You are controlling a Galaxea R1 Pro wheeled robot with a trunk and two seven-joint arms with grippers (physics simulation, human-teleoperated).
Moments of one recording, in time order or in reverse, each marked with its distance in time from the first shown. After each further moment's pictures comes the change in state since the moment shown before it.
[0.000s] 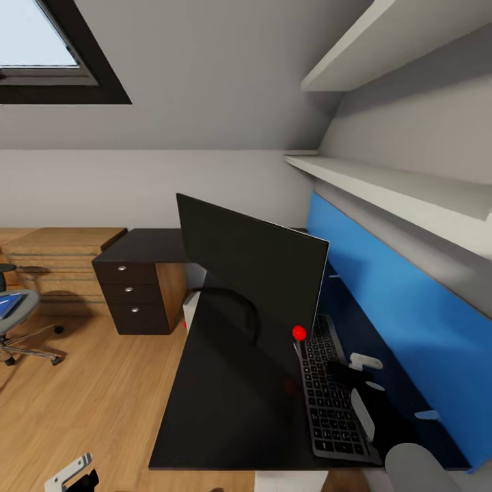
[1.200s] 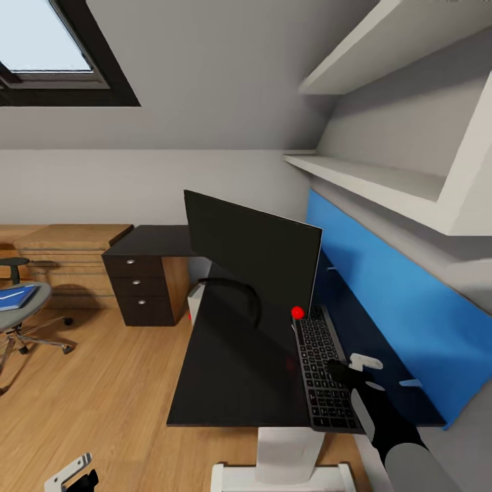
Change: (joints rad) left arm 0.000 0.001 0.002 0.000 0.001 -0.001 -0.001; right arm 0.000 0.000 -0.001 0.002 0.002 0.000 -0.001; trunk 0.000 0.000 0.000
